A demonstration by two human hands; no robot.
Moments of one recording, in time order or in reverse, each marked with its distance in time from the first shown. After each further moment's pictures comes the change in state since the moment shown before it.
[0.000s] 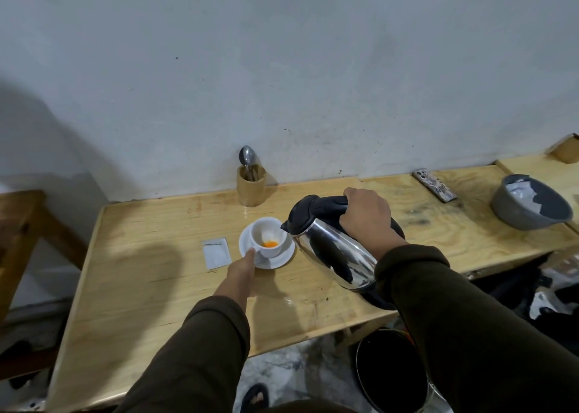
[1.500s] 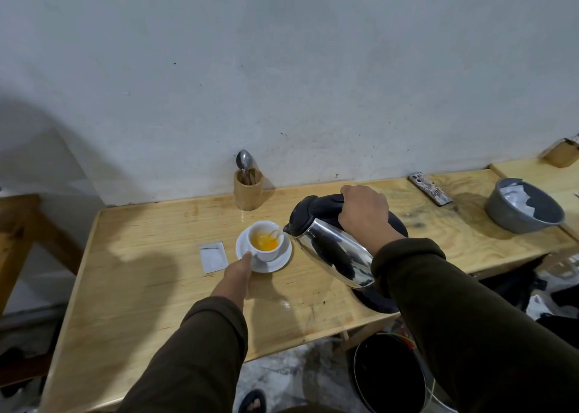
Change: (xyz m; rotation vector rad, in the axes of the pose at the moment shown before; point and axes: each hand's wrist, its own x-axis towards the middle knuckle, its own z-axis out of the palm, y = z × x) left_hand 0.000 0.006 0.003 -0.010 0.016 0.001; right_hand 0.005 -0.003 -0.010 -0.147 0.011 -0.014
